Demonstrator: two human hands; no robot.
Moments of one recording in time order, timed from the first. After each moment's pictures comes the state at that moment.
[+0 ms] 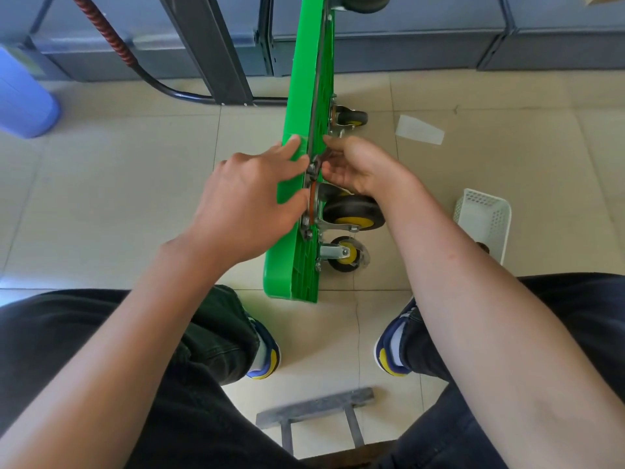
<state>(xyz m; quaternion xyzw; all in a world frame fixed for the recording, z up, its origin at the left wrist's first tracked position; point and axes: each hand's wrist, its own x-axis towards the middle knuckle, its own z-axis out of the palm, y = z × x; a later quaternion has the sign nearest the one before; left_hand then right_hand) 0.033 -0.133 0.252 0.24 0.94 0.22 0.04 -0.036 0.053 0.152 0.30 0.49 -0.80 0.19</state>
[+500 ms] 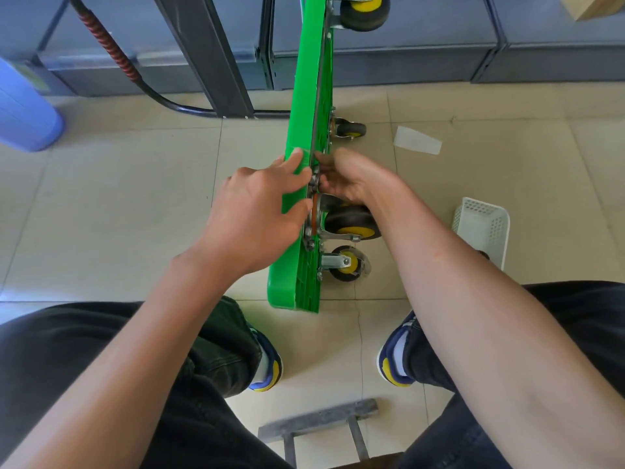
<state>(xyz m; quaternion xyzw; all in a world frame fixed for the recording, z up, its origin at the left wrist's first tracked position) 0.031 -0.131 0.253 0.21 0.94 0.25 0.07 -0.047 0.039 0.148 0.31 0.50 -0.78 0.21</state>
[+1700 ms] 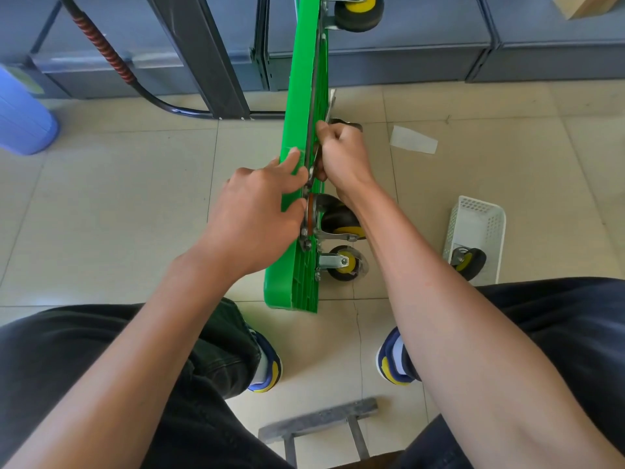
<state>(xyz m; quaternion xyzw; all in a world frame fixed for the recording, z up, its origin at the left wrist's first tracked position) 0.034 -0.125 0.258 0.20 0.94 0.24 0.09 -0.045 0.026 0.155 0.24 0.73 -0.64 -0.03</state>
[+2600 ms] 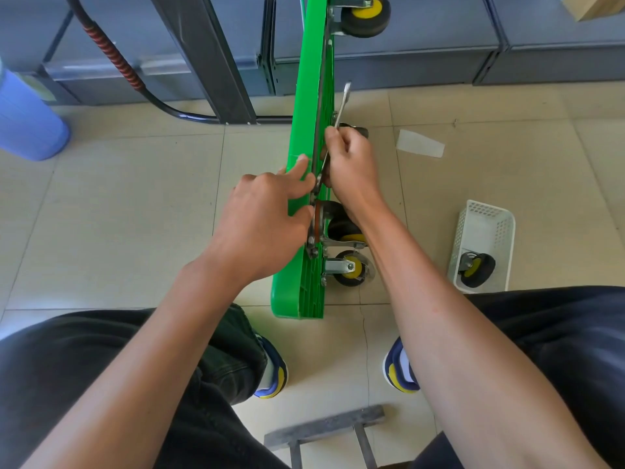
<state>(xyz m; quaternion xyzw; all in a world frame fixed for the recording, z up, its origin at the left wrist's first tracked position) 0.030 -0.125 0.257 0.17 0.95 0.26 0.10 -0.026 0.020 0.162 0.19 0.75 -0.62 -0.08</state>
